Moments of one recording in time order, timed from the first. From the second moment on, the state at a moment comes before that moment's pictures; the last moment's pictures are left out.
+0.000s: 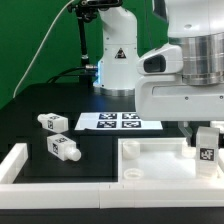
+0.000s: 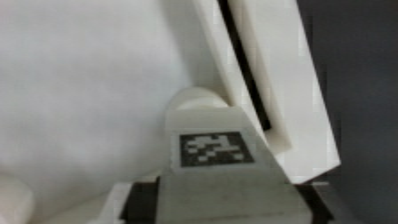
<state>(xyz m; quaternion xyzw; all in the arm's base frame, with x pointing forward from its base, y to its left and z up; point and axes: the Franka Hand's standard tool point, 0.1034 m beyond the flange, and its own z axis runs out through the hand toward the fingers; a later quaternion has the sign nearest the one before) 0.644 0.102 0.076 -0.96 0.26 0.00 0.06</state>
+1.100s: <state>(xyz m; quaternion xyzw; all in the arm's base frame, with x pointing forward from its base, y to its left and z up) 0.643 0.111 0.079 -0.93 0.37 -0.02 0.07</state>
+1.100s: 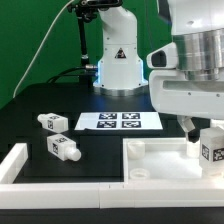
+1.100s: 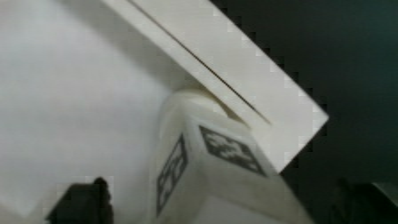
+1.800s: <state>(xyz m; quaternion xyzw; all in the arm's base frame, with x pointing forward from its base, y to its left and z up) 0.650 0.110 0.081 -0.99 -0.05 -0.08 0.04</state>
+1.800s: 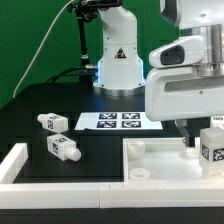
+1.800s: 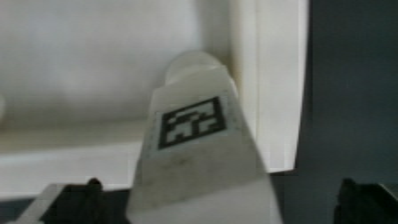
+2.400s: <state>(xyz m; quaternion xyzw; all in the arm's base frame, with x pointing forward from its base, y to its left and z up) 0.649 0.107 0.080 -0.99 0.12 -0.07 0.05</state>
